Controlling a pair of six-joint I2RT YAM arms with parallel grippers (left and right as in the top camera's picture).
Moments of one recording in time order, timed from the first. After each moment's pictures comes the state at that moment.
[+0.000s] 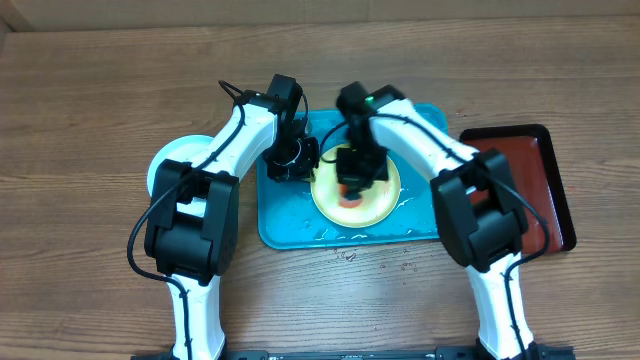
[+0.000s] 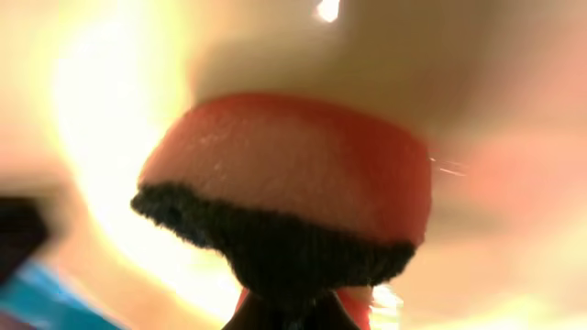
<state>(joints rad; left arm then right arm) -0.31 2.14 1.56 -0.97 0.38 -0.37 0.53 2.28 1.78 -1.11 -0.33 0.49</state>
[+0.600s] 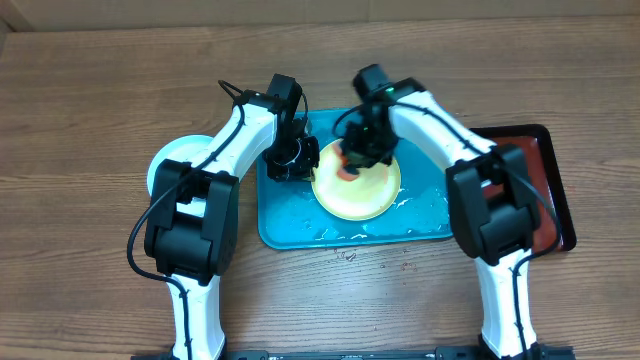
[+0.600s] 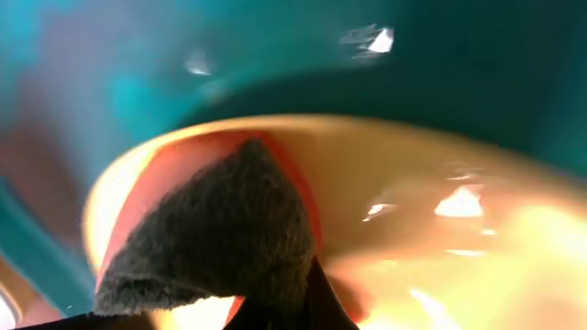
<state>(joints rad) -0.31 2.14 1.56 -0.97 0.38 -0.37 0.40 2.28 1.77 -0.98 -0.36 0.64</state>
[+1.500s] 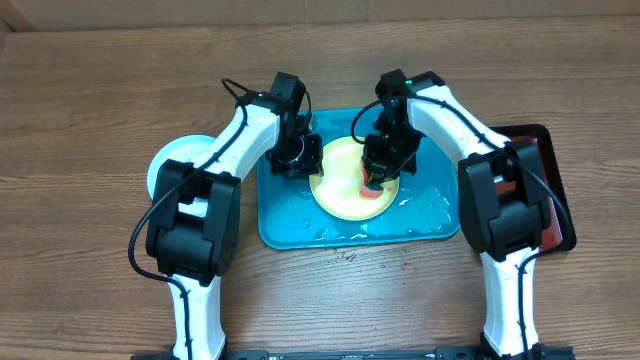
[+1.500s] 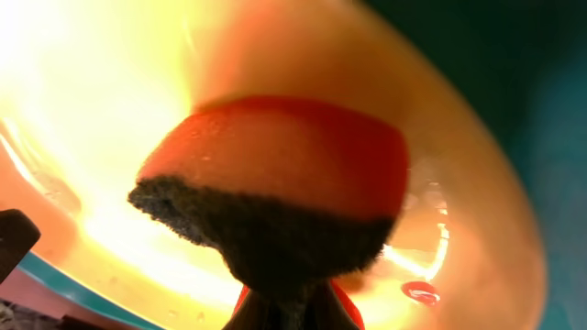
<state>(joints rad) -0.31 2.14 1.56 -0.91 0.39 -0.35 0.33 2.28 1.77 -1.21 -0.41 0.42</state>
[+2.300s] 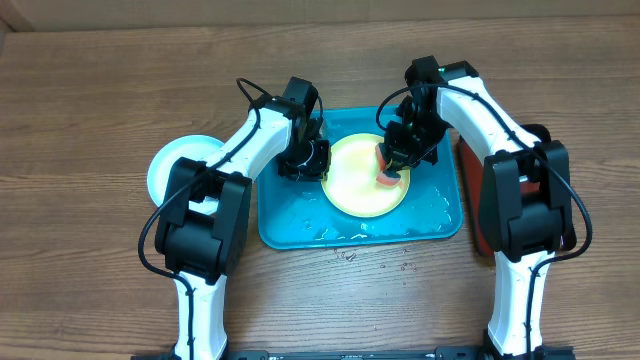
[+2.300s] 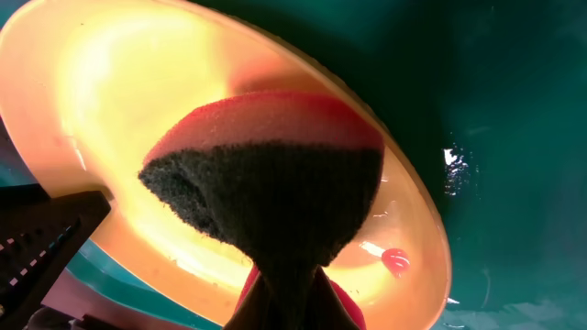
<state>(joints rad) -0.36 2.17 1.56 -0.89 0.34 -0.31 0.24 2.24 1.77 -1.22 -0.42 0.36</state>
